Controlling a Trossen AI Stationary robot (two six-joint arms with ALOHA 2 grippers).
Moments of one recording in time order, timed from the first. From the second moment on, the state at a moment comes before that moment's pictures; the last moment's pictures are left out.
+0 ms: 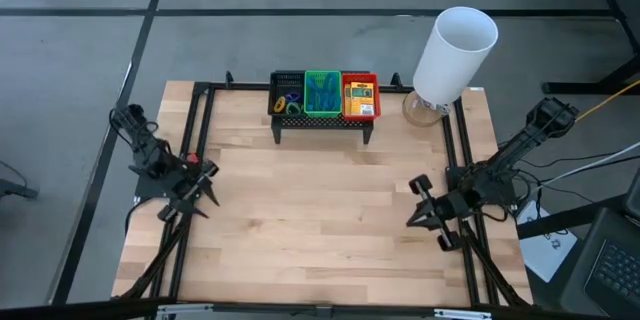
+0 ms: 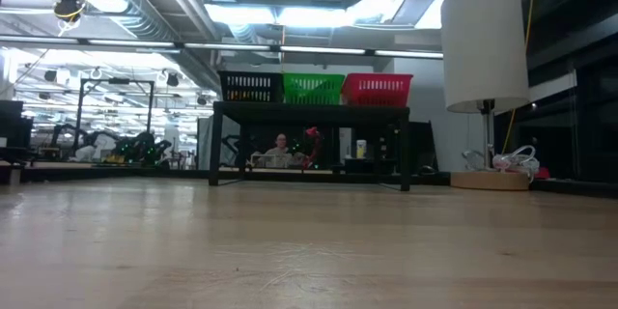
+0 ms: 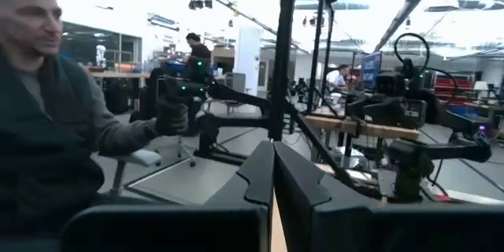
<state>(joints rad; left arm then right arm) -0.78 0.00 0.23 -0.19 -0.15 0.03 0.78 0.95 0.14 1.07 0.30 -0.14</state>
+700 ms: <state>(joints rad) -0.75 0.01 0.01 0.07 -0.40 0.03 0.78 0.96 0.01 1.08 0.43 -0.03</state>
